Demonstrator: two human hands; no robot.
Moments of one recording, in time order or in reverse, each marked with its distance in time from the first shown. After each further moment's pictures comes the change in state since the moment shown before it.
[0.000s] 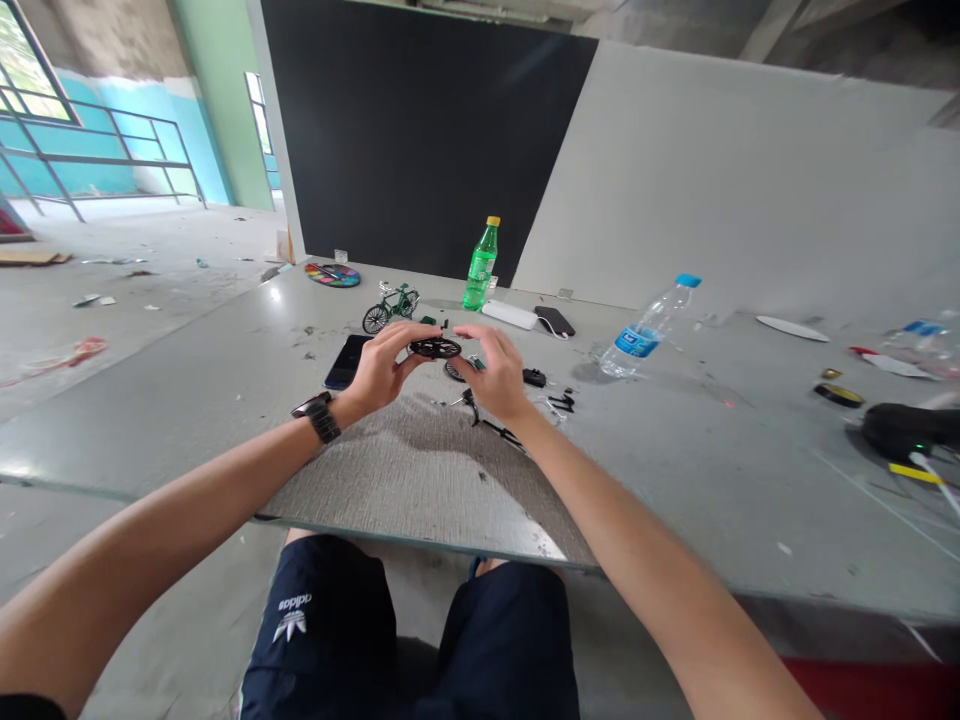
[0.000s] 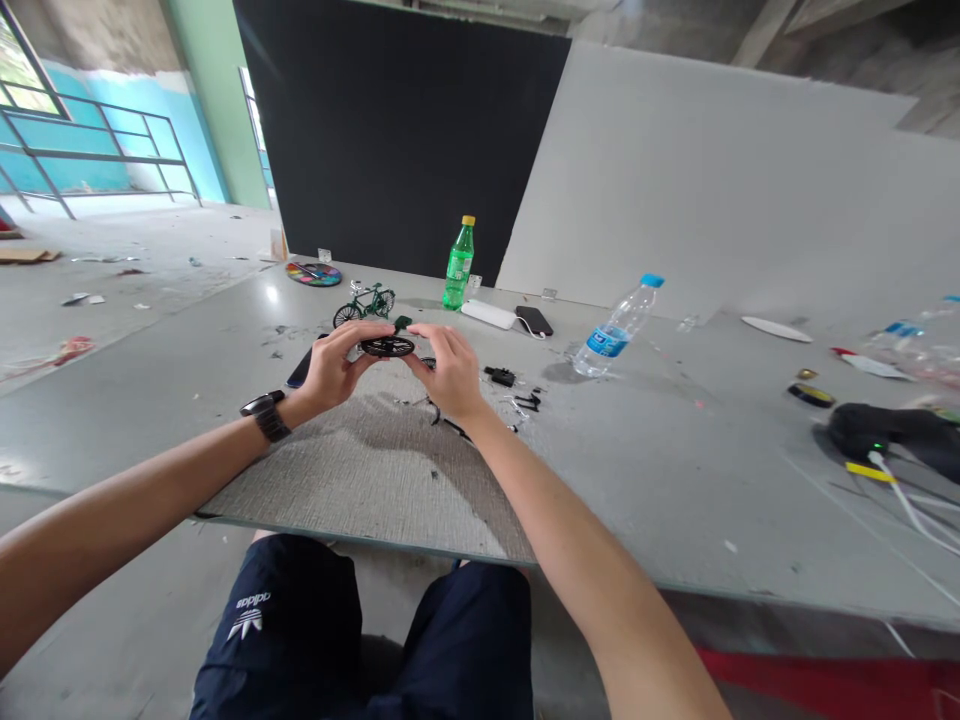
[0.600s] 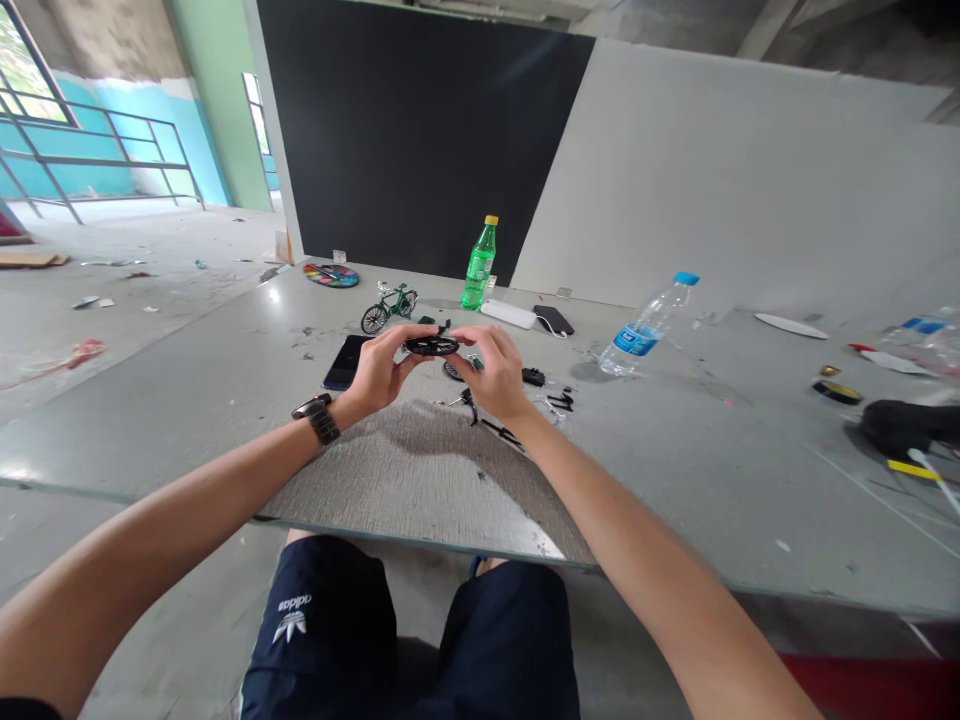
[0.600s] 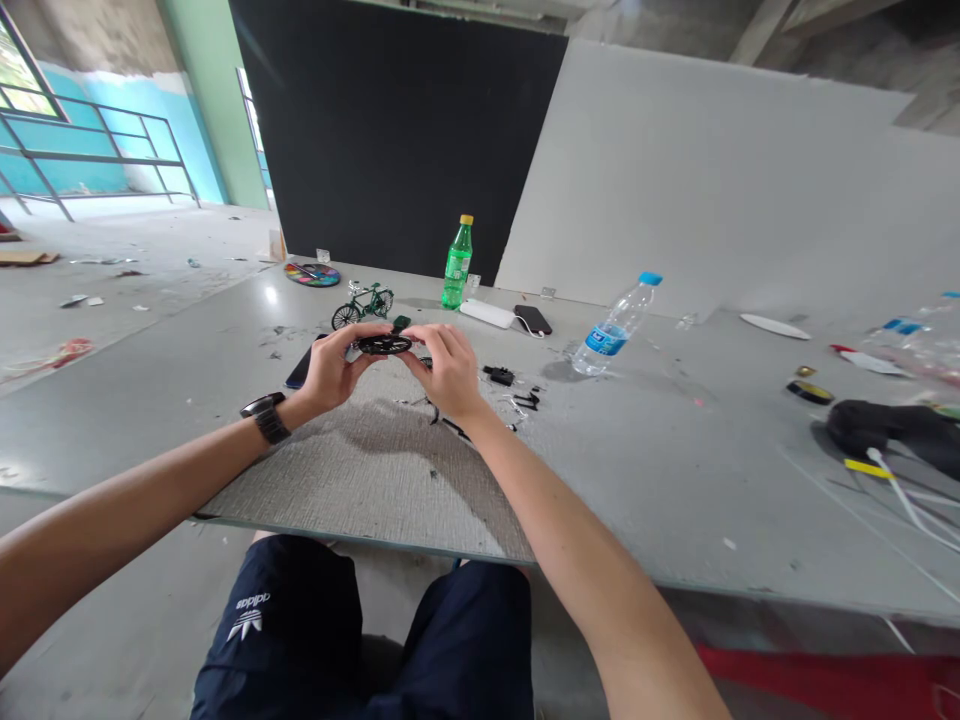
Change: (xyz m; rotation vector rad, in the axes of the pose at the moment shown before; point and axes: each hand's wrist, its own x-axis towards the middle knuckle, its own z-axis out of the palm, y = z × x) left_hand -0.004 -0.003 0.006 -0.008 0.033 -0.089; right_hand 0.003 -0.004 -0.004 0.008 -0.034 0.021
